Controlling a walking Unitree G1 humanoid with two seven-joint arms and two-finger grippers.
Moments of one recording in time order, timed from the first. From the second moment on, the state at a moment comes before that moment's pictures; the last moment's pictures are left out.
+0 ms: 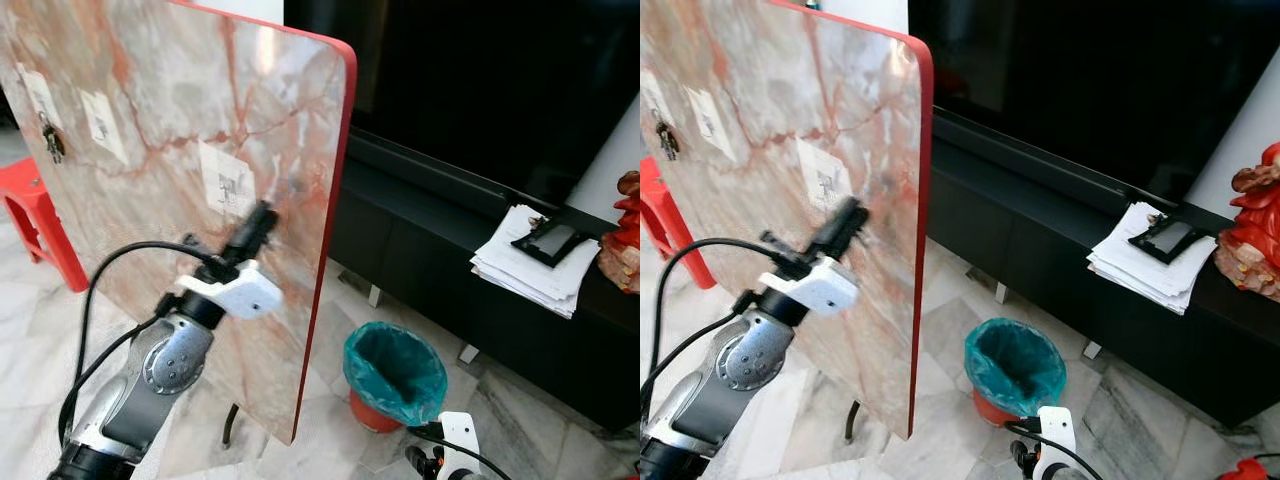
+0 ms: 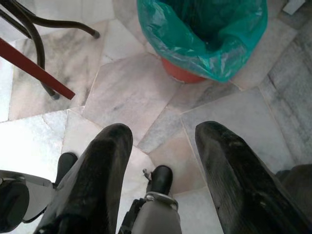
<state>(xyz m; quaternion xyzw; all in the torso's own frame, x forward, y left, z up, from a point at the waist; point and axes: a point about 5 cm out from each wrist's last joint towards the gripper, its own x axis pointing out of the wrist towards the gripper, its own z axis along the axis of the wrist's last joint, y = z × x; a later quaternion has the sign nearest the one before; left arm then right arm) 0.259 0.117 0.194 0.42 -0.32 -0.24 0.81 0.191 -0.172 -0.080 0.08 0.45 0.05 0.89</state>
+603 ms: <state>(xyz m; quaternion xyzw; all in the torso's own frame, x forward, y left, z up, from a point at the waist) 0.246 0.156 0.165 0.29 0.02 -0.47 0.83 0.190 -0.186 -0.079 0.07 0.45 0.04 0.89</state>
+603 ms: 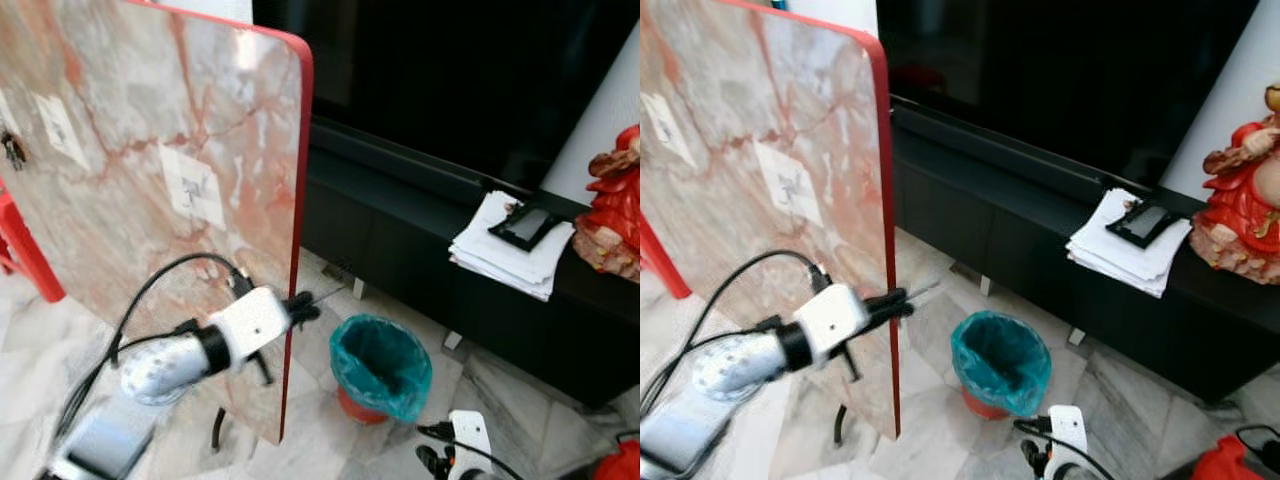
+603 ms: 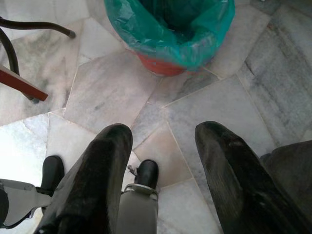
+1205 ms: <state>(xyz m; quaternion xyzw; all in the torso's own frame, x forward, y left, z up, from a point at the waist) 0.243 0.150 0.177 0.19 0.10 -0.60 0.77 0.239 -0.206 -0.040 -0.07 0.38 0.20 0.90</state>
